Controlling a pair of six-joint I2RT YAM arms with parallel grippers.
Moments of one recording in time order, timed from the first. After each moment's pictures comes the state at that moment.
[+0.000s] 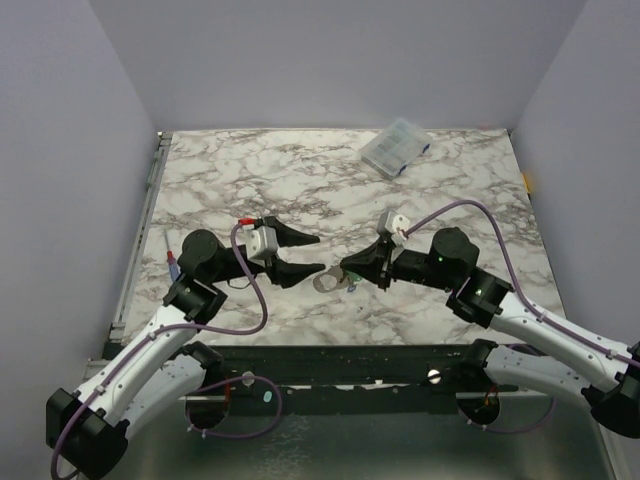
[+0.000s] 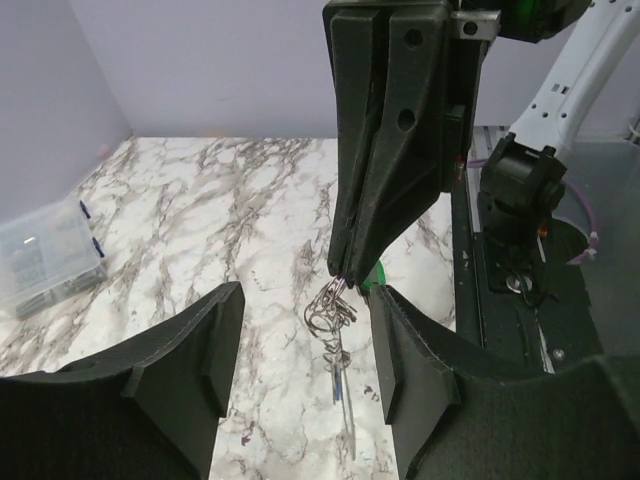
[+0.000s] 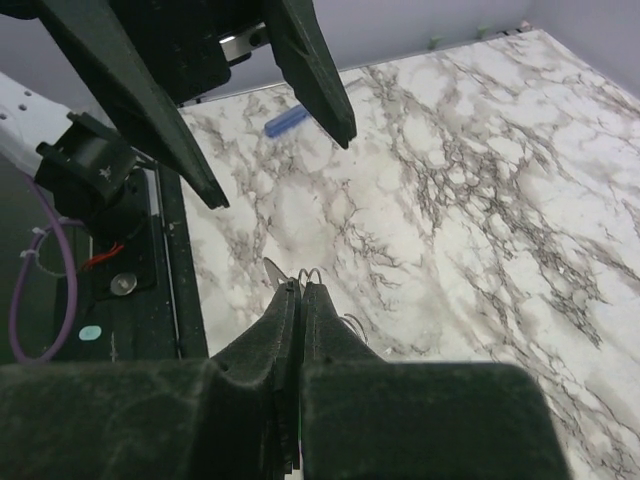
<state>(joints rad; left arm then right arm) -0.54 0.78 0.60 0.36 0.84 -0.02 0.87 0.91 0.71 0.12 -0.38 -0.03</state>
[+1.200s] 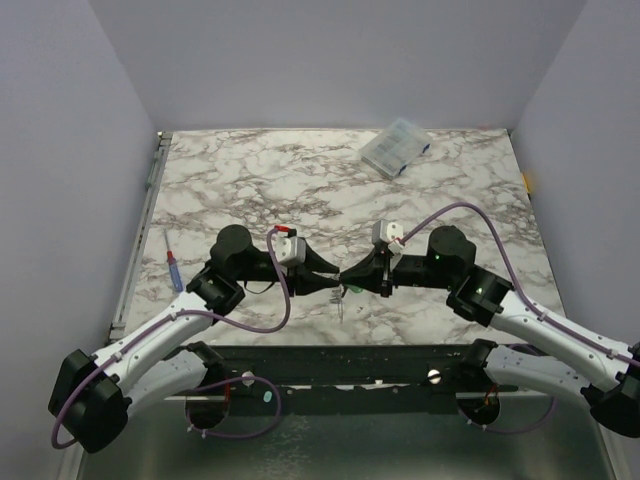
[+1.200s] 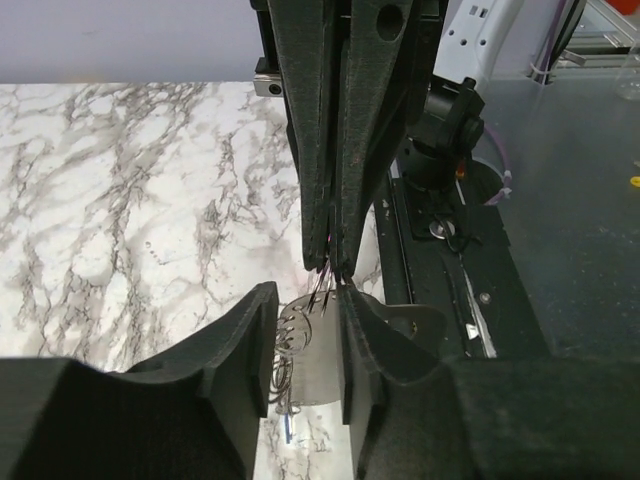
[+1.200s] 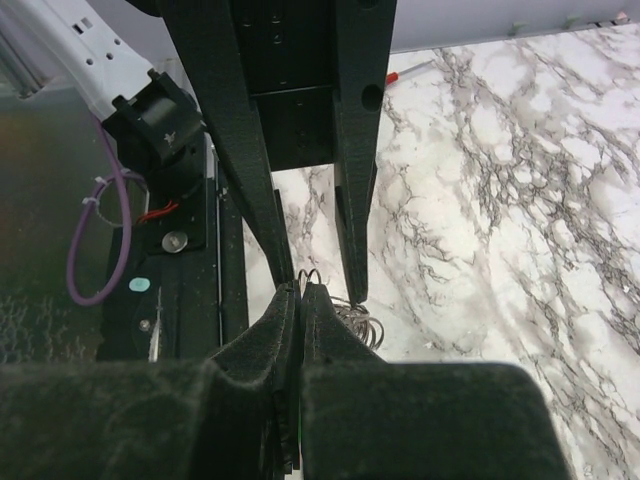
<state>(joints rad) -0.65 0.93 0.58 0.35 0.95 0.04 0.87 0.91 0.74 0.03 -0.55 -0.08</state>
